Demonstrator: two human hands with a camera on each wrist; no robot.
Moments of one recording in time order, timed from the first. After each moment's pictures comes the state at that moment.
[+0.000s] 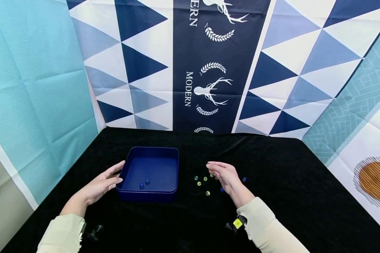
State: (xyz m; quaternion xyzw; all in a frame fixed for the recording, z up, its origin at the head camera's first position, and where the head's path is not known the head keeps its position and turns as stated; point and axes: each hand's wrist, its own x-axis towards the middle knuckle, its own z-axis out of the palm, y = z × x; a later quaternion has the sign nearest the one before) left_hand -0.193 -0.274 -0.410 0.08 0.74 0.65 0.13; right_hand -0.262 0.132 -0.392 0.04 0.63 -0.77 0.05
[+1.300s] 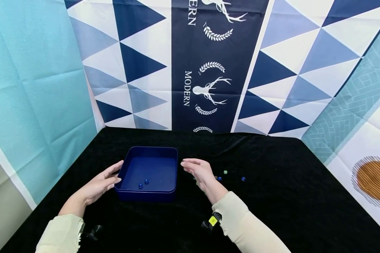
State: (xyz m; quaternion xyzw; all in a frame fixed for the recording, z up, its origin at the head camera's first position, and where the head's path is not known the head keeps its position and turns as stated) left_hand -0.193 -0.273 -0.411 0.09 0.74 0.65 0.12; right_hand -0.257 0.057 -0.385 0.01 0.61 -0.79 0.05
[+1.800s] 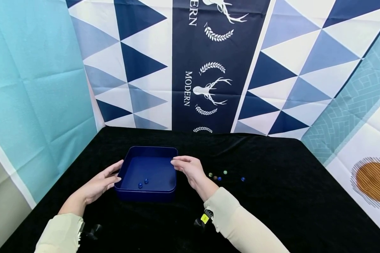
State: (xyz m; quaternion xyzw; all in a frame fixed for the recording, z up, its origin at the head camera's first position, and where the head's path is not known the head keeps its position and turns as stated) left_hand -0.194 -0.276 -0.413 0.09 0.74 0.65 0.12; right_hand -0.255 0.031 -0.374 -0.02 0.63 -0.77 0.09
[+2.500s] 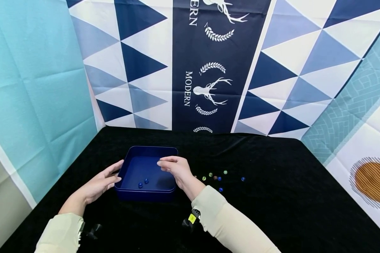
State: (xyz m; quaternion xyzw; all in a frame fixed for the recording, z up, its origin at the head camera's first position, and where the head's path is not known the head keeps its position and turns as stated) left_hand -0.196 -0.276 -0.410 0.08 0.74 0.65 0.13; right_hand -0.249 -0.004 -0.367 -0.03 0.66 -0.74 0.12
